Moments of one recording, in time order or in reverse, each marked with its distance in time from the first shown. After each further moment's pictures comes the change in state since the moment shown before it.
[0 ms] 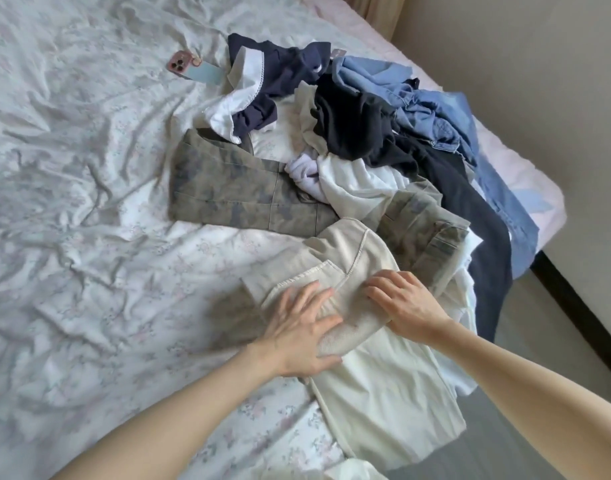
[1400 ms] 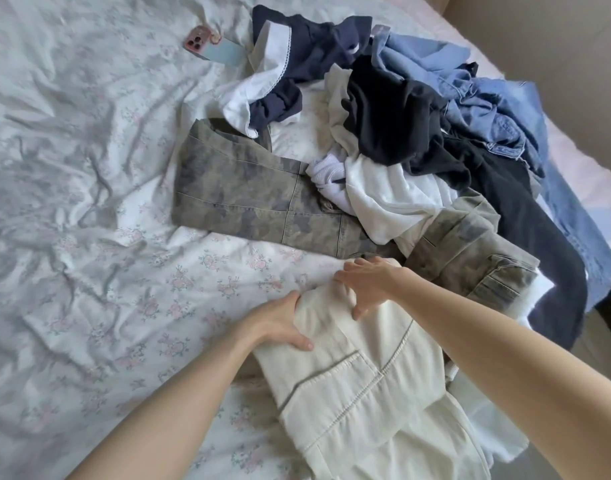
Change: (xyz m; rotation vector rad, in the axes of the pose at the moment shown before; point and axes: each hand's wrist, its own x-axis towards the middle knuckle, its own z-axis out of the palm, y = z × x) left_hand 0.071 -0.098 0.016 -0.537 -0.334 -0.544; right_hand 0.169 0.031 0.043 0.034 -0.833 -0.014
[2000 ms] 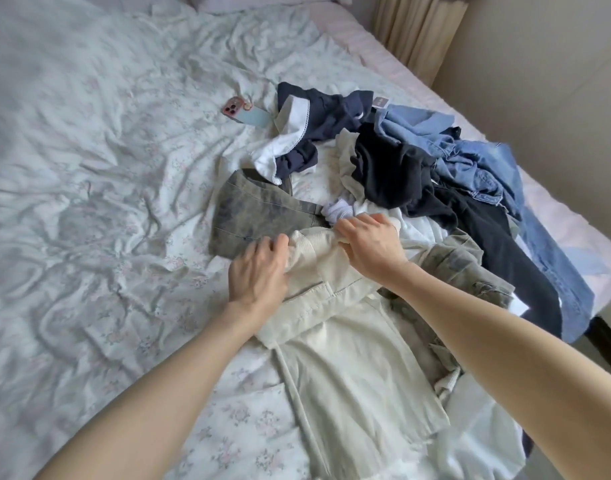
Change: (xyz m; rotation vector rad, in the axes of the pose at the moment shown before) left_hand -0.103 0.025 -0.091 0.499 1.051 0.026; right_hand -0.064 -0.030 -0.092 0.019 1.049 0.142
